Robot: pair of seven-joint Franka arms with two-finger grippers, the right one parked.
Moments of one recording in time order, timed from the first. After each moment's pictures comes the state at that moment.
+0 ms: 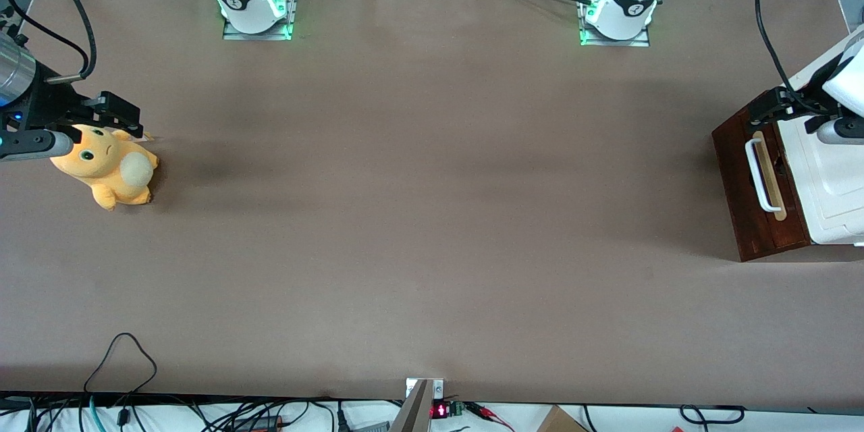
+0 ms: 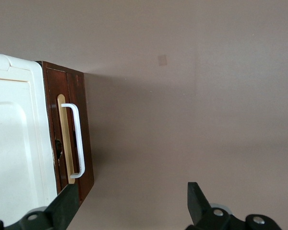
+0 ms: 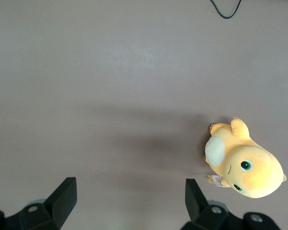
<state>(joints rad) 0.09 -0.03 -0.03 -1.73 0.03 1.70 0.07</state>
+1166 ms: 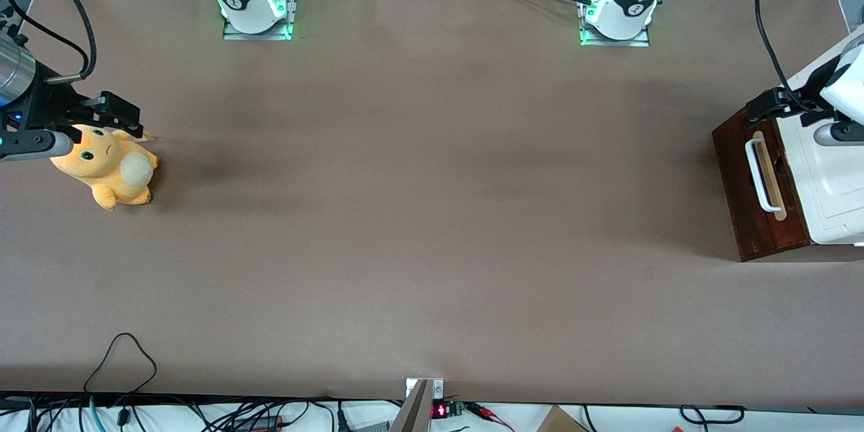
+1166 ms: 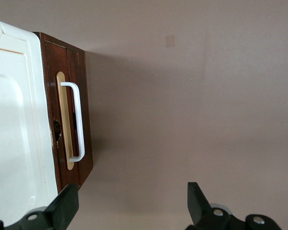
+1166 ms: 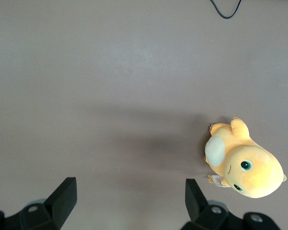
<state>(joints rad) 0.11 -0.03 -0.03 -1.77 0.05 1.67 0.05</state>
